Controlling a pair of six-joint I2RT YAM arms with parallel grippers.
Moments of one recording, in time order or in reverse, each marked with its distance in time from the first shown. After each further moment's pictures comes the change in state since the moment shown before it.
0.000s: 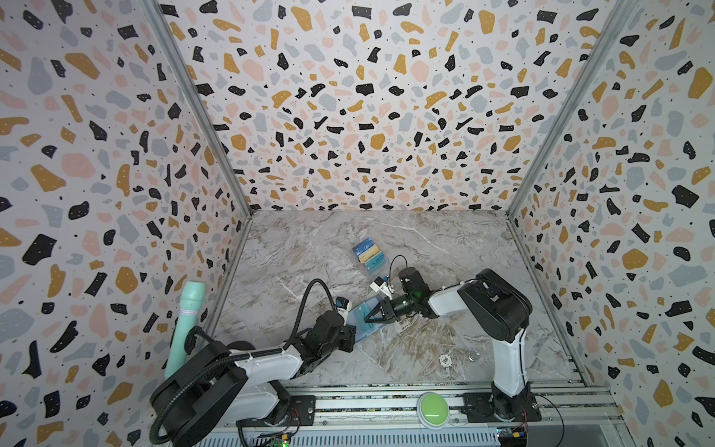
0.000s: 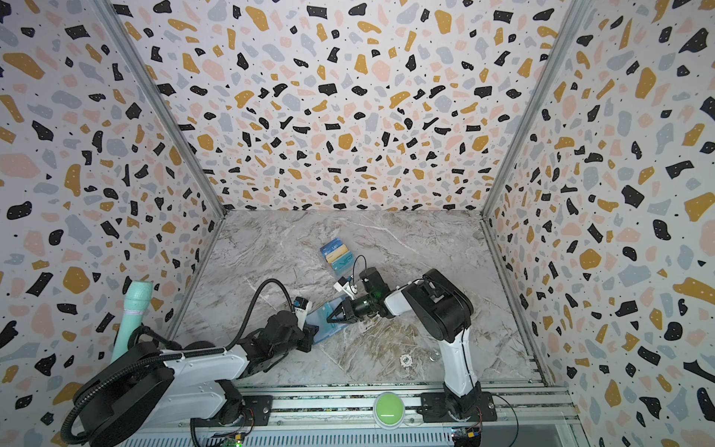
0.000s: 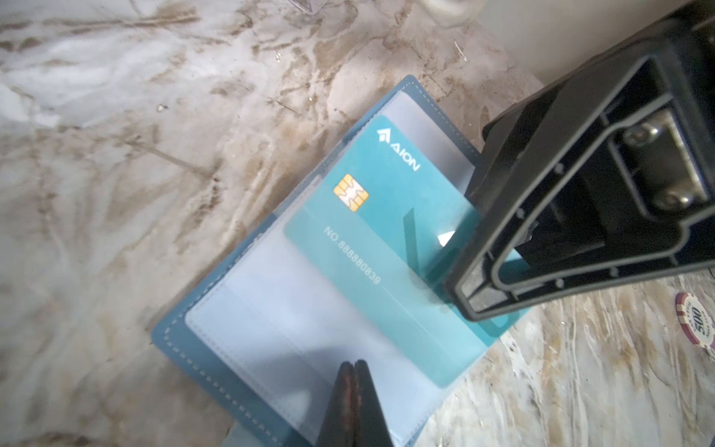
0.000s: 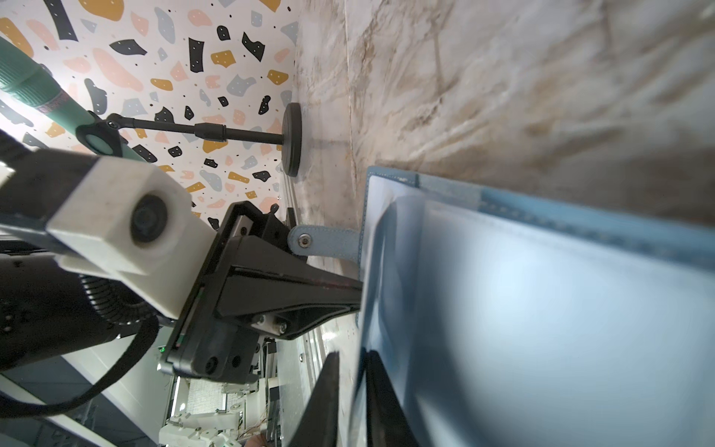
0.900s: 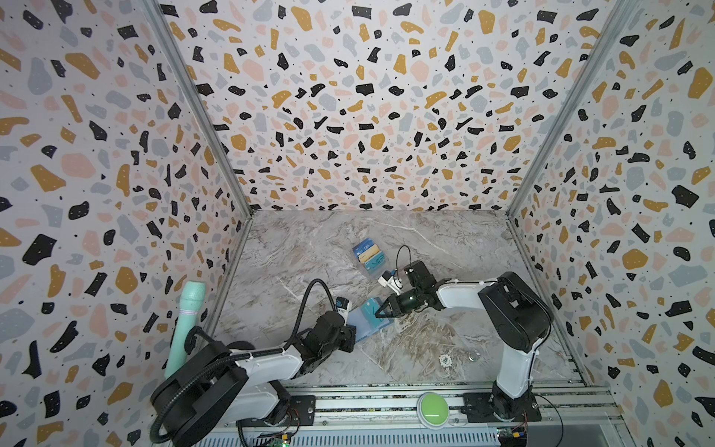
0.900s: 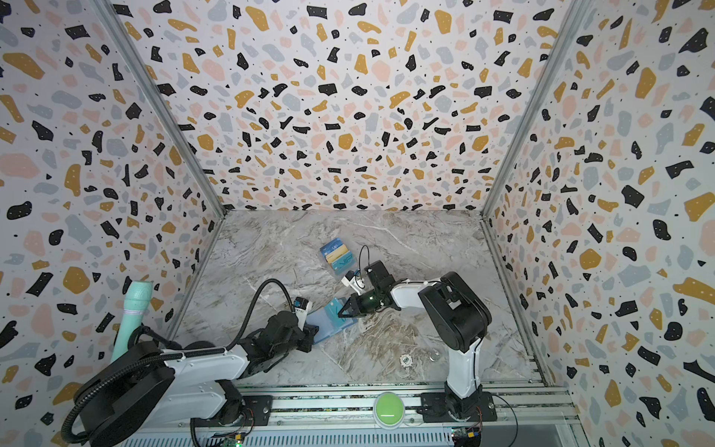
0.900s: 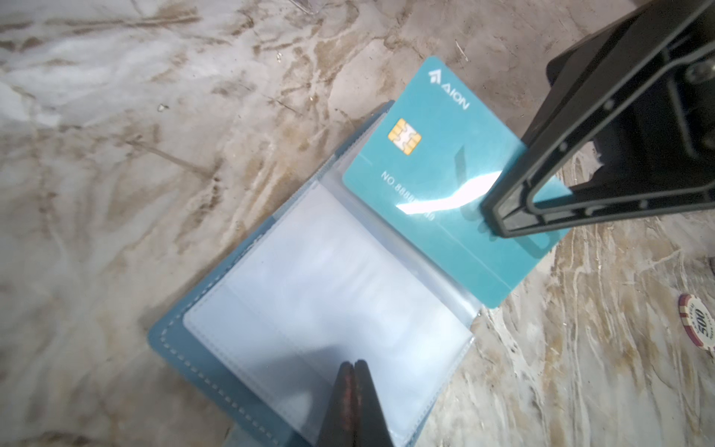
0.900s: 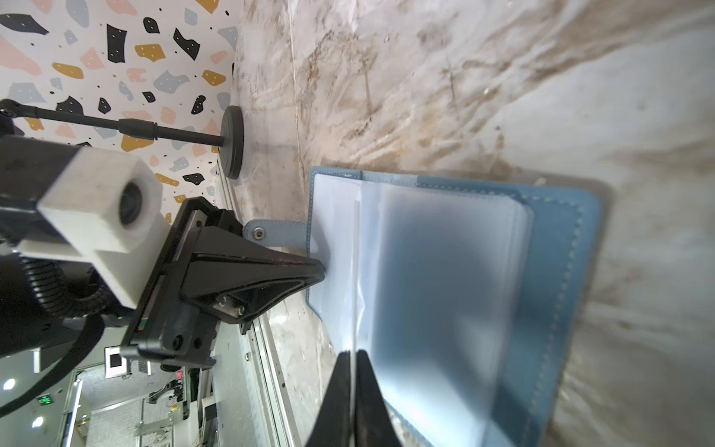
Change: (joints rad) left arm 0.000 0.003 0.000 0.003 -0.013 -0.006; right arm -0.056 -0.148 0.050 -0.409 0.177 -0.294
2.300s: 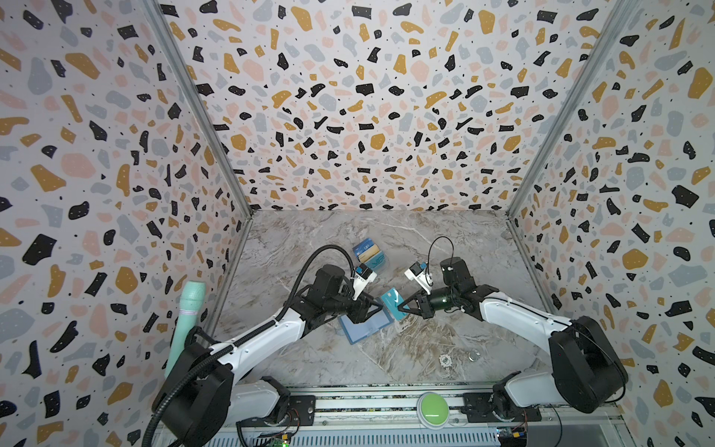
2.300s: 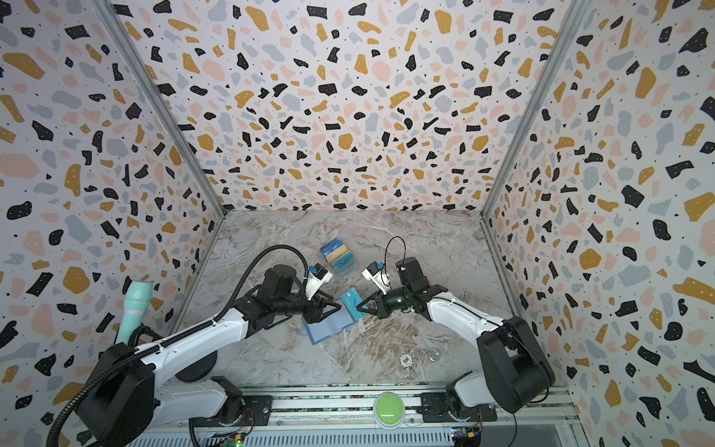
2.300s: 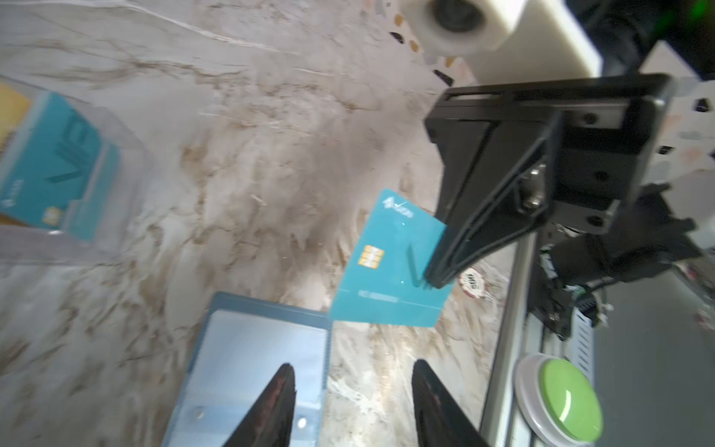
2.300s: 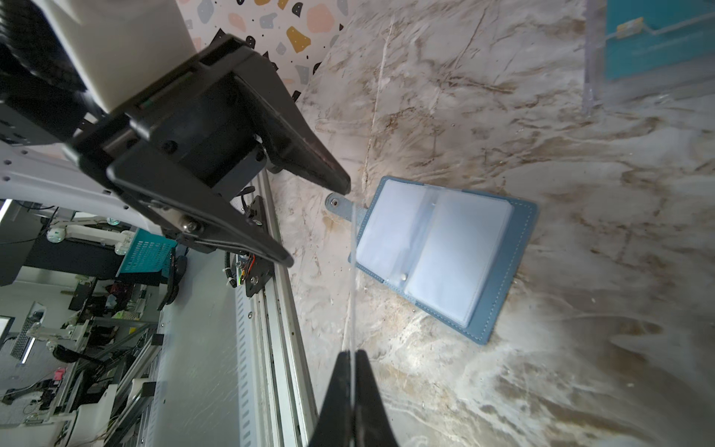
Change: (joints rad) left arm 0.164 0.010 0.462 -0.376 0.631 0.437; right arm -0.122 -0.478 -0.209 -0.122 -0.058 -0.285
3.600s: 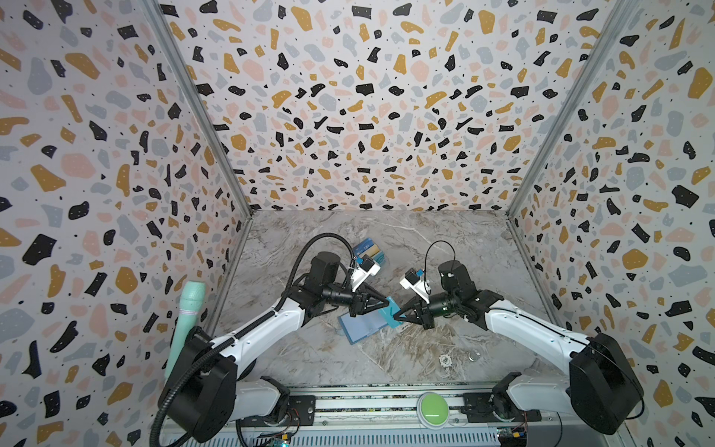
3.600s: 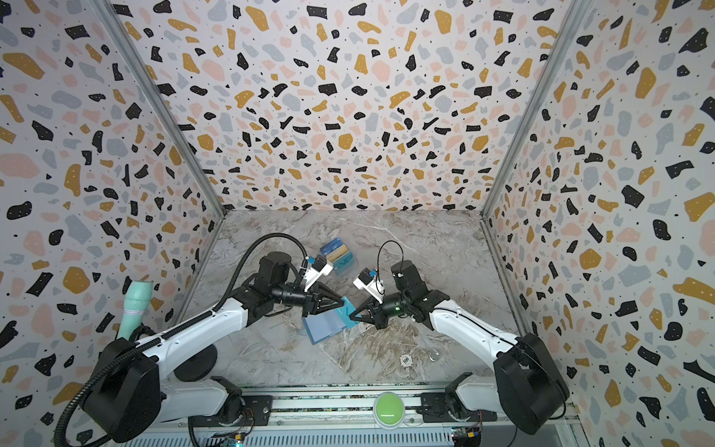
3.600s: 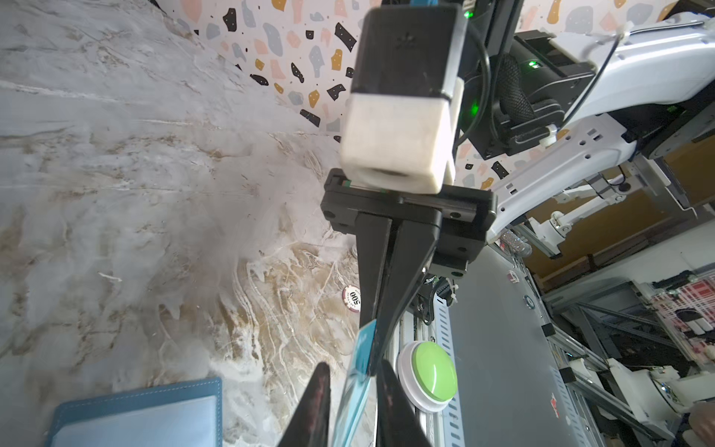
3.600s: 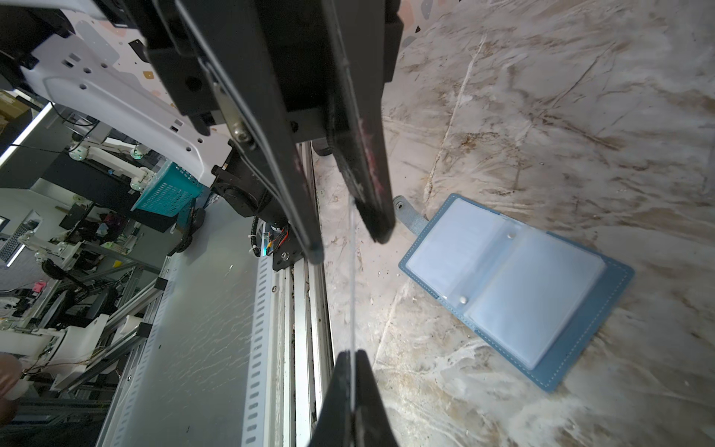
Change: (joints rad) left arm 0.072 0.044 0.096 0.029 0.408 -0.031; right arm 0.093 -0.105 -0.005 -0.020 -0.037 -0.120
